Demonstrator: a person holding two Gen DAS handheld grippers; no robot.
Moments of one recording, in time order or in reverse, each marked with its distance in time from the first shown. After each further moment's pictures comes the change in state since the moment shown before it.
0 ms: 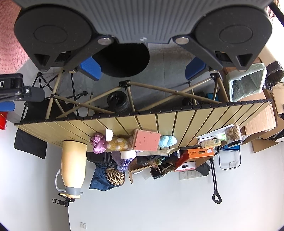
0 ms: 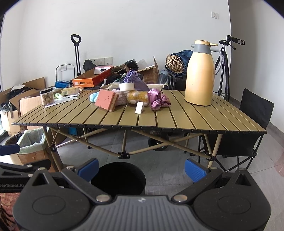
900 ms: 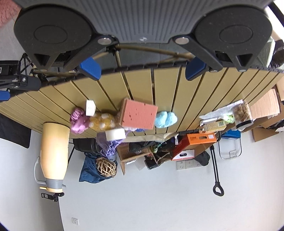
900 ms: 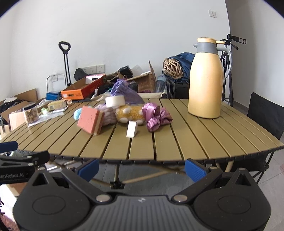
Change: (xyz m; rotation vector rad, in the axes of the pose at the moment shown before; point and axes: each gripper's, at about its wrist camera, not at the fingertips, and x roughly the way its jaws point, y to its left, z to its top) left arm 0.118 0.007 0.072 0.007 -0.080 0.050; right arm 0.116 -0.017 0.064 0.047 -0.066 -0.008
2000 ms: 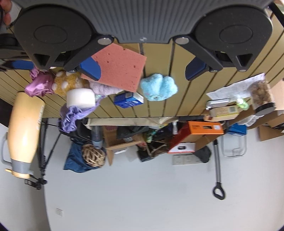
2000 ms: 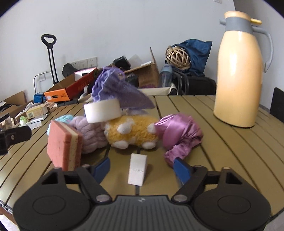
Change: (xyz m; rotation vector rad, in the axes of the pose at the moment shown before) left arm 0.147 0.046 0.067 -0.064 -0.056 -0.026; right arm 0.199 0.025 0.051 0.037 0.070 0.001
